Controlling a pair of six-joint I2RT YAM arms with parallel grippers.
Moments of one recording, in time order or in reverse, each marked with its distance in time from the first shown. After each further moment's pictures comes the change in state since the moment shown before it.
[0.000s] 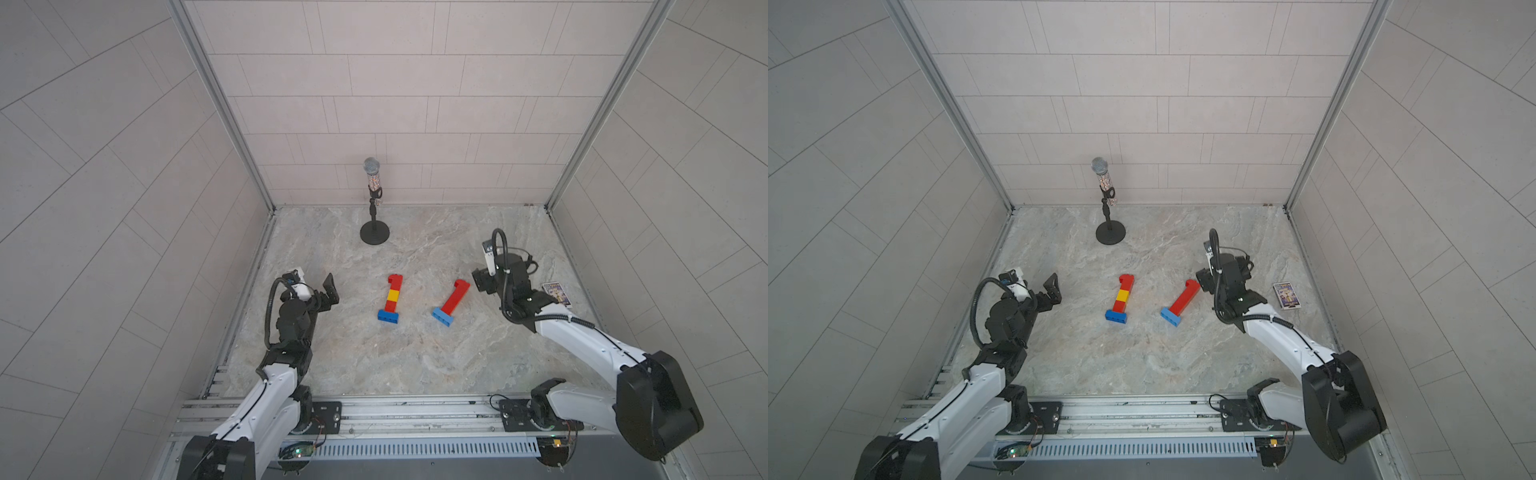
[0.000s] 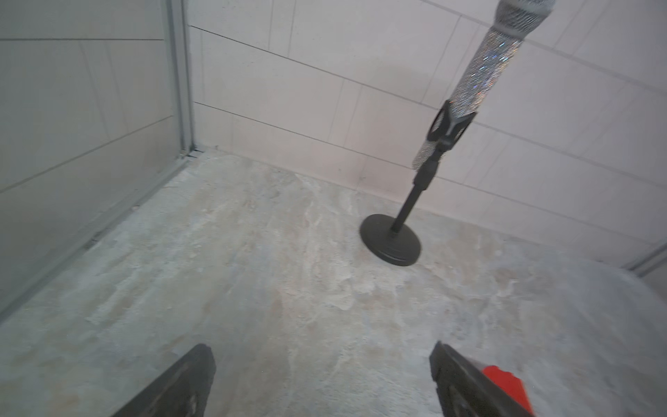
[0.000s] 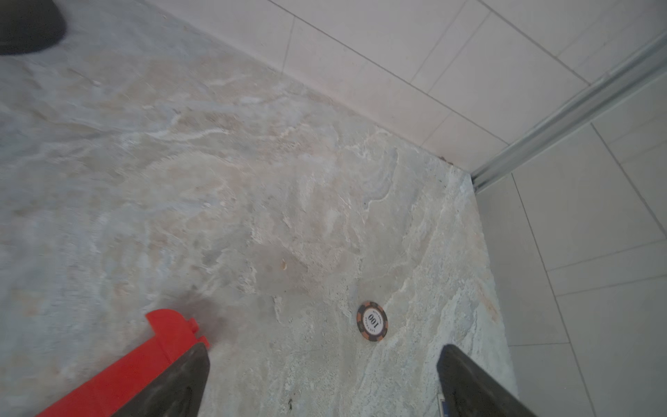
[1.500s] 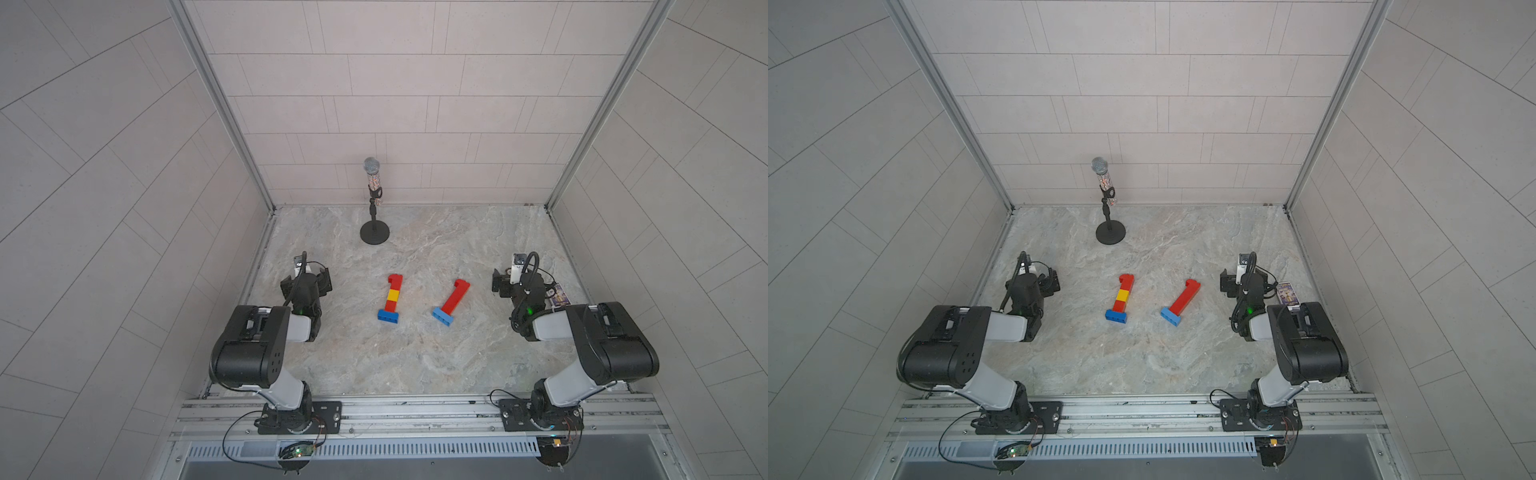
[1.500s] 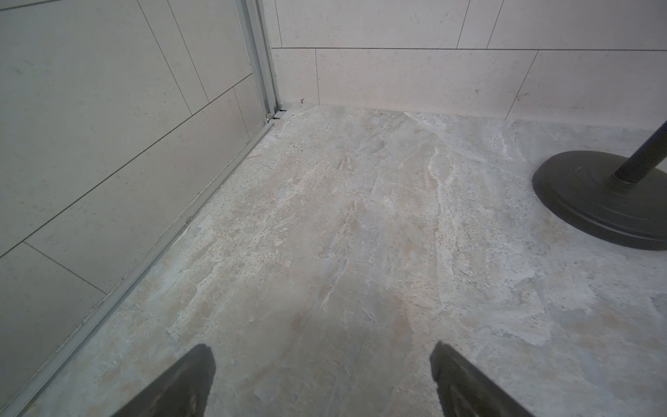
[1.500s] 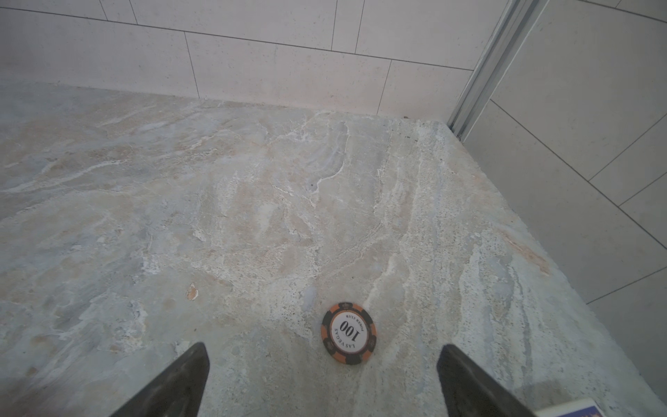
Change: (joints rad) left arm 0.067 0.678 0.191 0.313 -0.183 0.181; right arm -0.298 0.312 -0.237 0.788 -0.224 0.132
